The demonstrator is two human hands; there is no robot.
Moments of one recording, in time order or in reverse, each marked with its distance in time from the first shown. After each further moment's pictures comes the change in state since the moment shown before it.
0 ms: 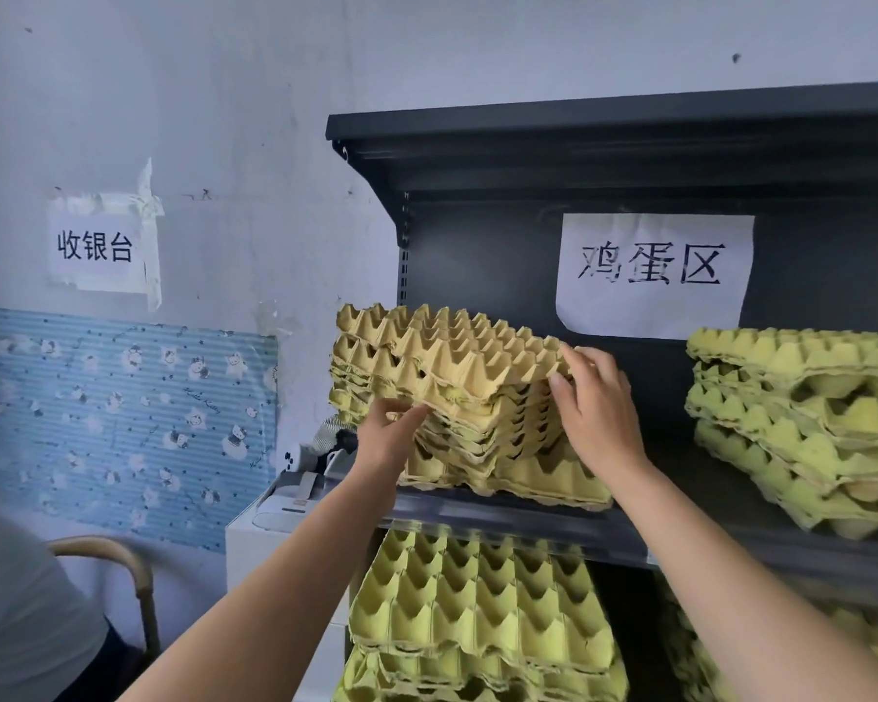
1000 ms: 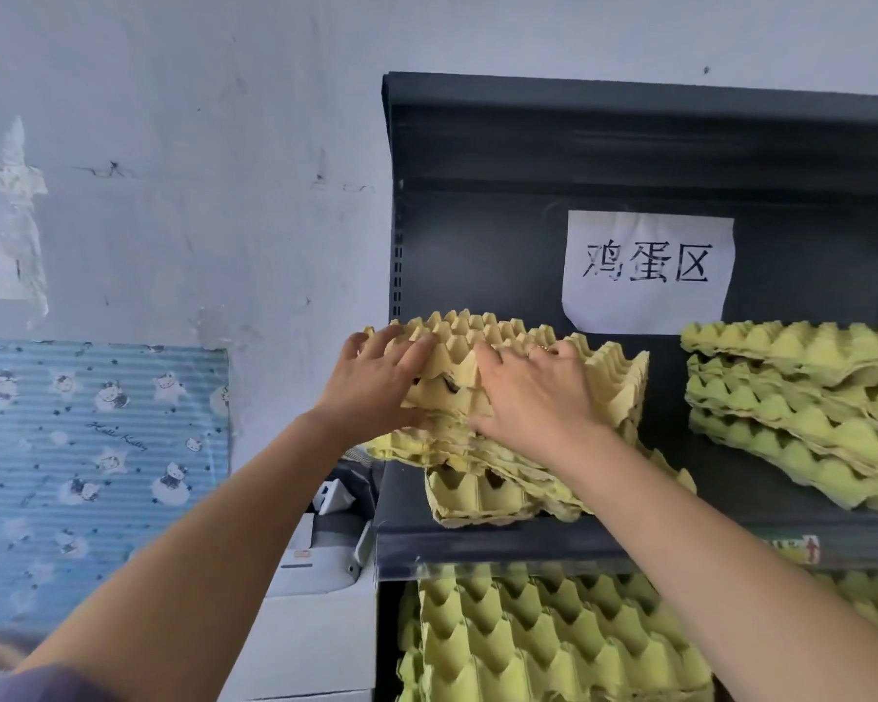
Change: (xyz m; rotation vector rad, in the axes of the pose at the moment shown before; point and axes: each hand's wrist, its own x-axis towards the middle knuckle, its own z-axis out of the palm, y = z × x) left_hand 0.148 0.034 -0.089 1.387 -0.203 1.146; right_hand 0.034 -0.163 0.068 -0.789 -0.308 -0.131
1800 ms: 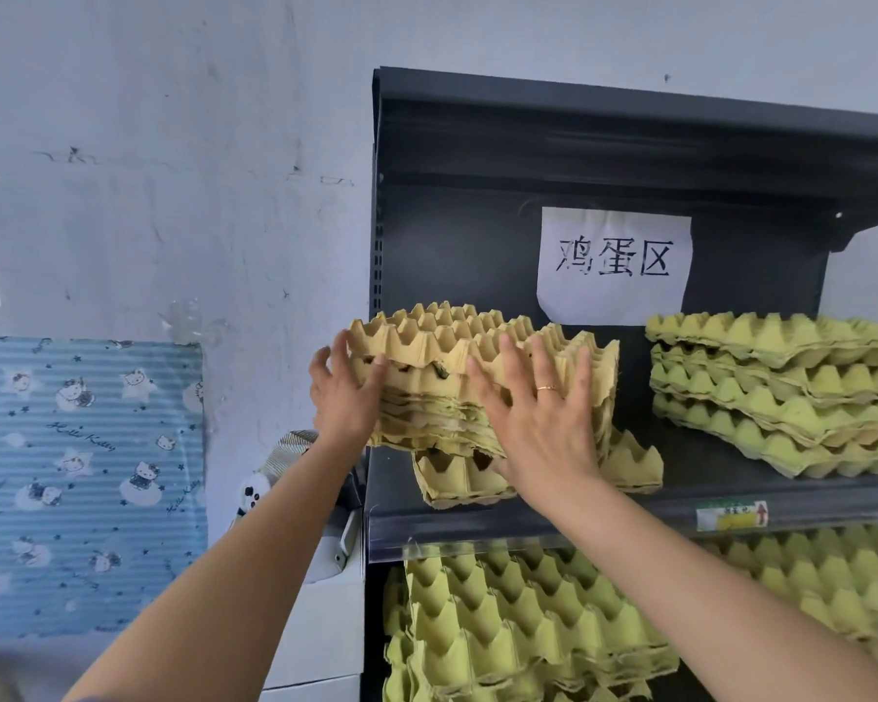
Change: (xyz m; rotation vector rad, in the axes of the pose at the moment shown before) left_hand -0.015 0.017 0.033 -1.087 0.256 -0.772; right_hand -0.047 -0.008 0.031 -0.257 0.007 0.069
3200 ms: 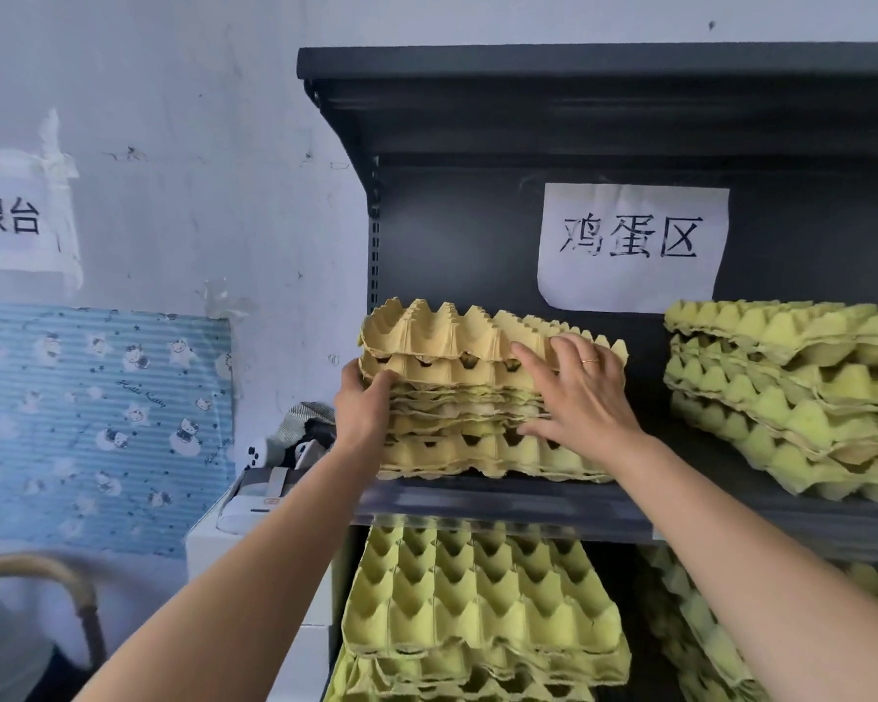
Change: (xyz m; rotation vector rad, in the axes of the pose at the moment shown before) left_hand -0.077 0.053 0.072 -0.264 0.068 -0.354; right_hand 0.017 0.123 0.112 0.326 0.202 -0.120
